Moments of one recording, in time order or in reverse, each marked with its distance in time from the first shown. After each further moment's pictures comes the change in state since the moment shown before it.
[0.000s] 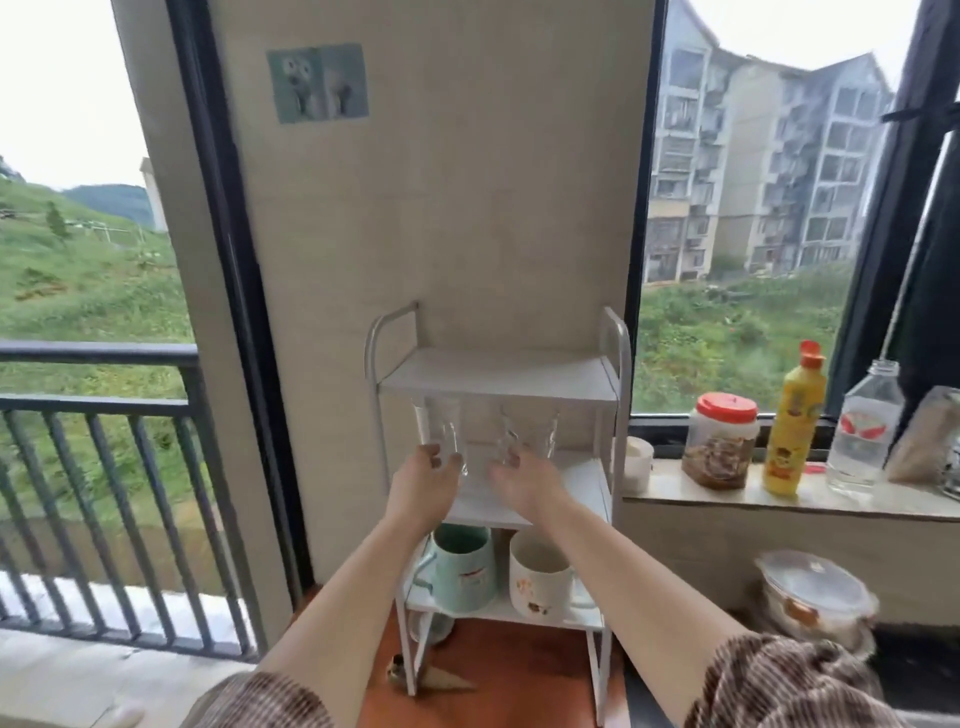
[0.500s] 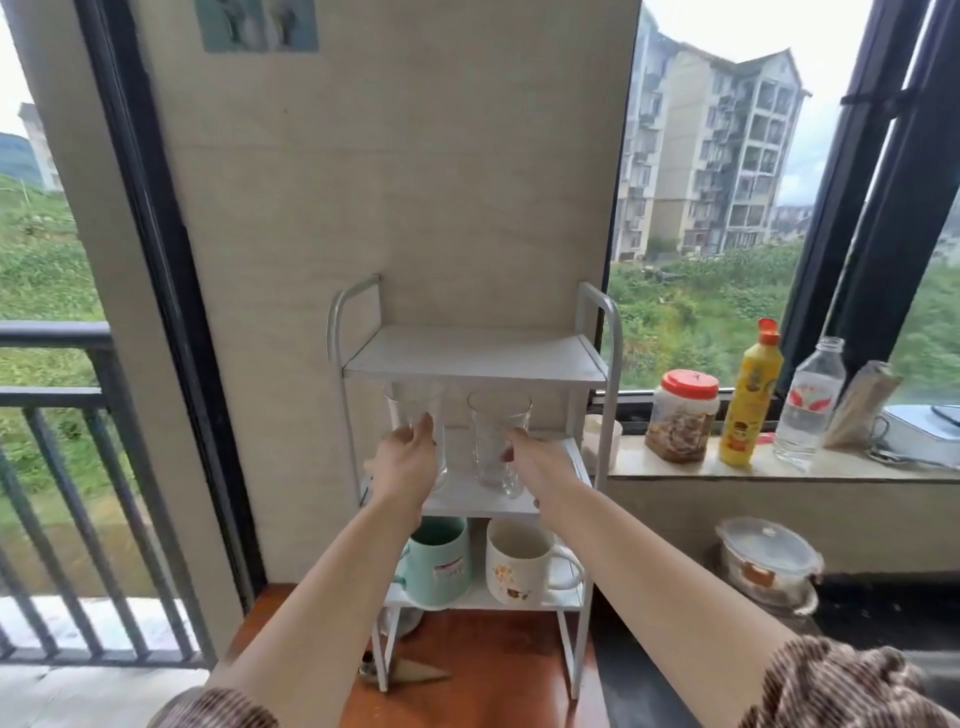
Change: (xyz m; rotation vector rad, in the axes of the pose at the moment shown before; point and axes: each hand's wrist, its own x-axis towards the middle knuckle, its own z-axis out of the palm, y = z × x) left_hand 0.029 -0.002 0.012 -0.377 0.016 -0.175; right_hand 0.016 0.018 -0.010 0.477 0.199 0.360
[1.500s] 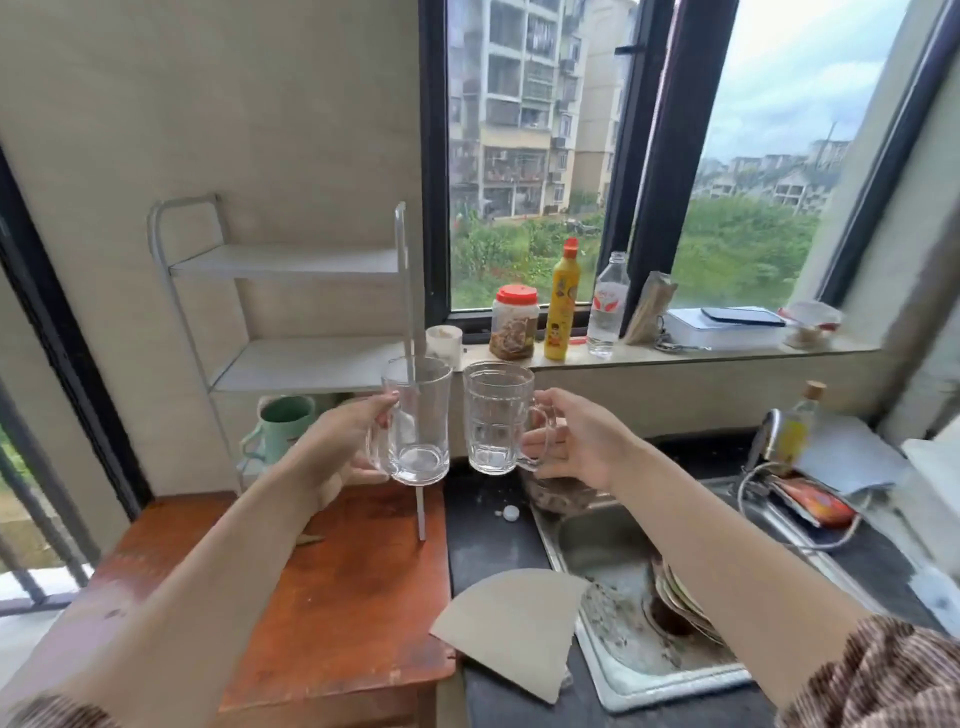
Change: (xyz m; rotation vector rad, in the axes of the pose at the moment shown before) left_hand -0.192 -0.040 0.053 -0.014 -0.535 -0.058; right_hand -0.142 0.109 -0.260 0.165 -0.152 0.042
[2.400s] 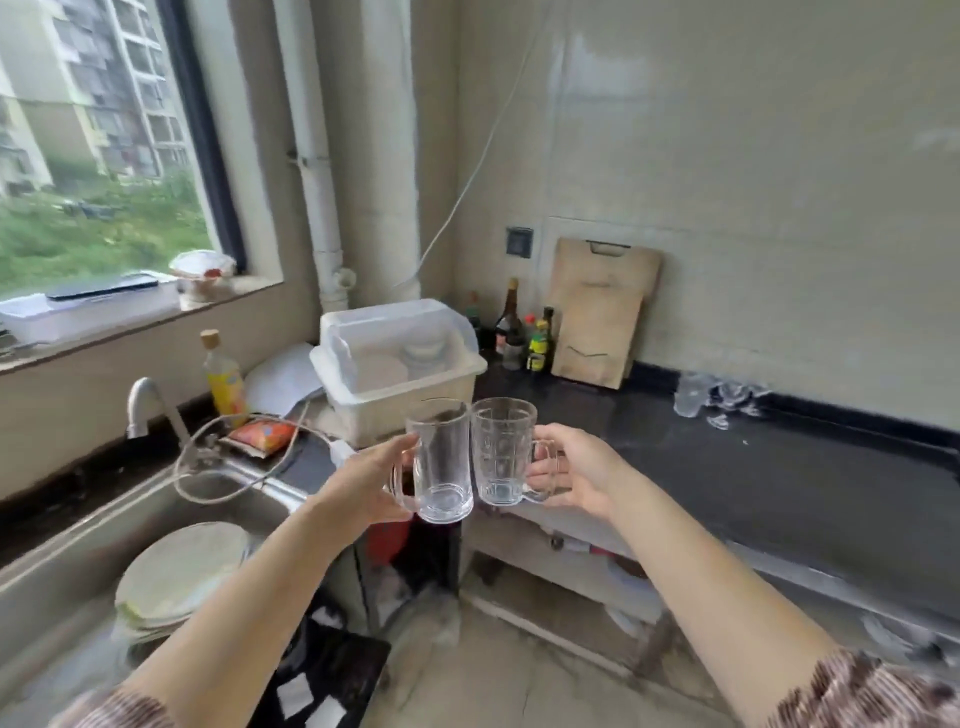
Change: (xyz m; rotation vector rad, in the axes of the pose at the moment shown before) left_hand -0.220 -0.064 0.661 0.130 -0.946 -0.133; right_hand -0.428 0.194 -0.510 0.287 0.957 0.138
